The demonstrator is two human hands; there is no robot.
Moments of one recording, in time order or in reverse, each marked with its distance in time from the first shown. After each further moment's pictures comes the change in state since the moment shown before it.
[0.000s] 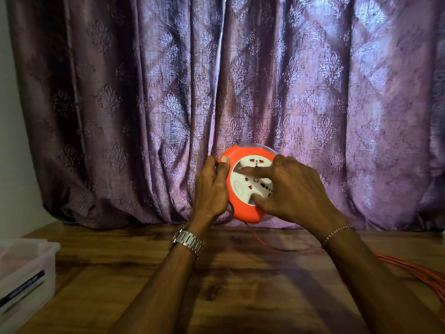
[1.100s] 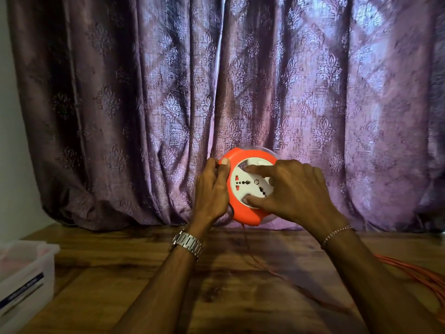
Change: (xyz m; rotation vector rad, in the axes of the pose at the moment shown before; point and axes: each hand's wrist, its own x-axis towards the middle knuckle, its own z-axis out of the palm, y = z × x) left_hand 0.001 -0.009 0.002 0.036 0.013 0.015; right_hand 0.002 0.001 -0.003 -0.041 -0.002 0.085
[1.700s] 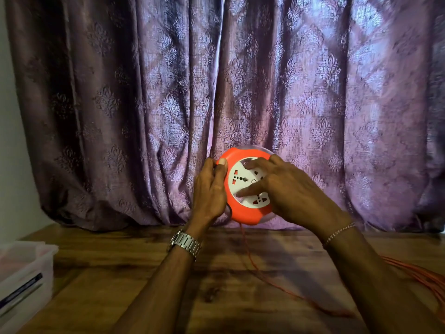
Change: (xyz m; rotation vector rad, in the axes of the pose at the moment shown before) left_hand 0.000 0.003 -0.001 -0.064 -0.018 -0.032; right_hand 0.005 -0.002 -0.011 0.024 -0.176 -0.331
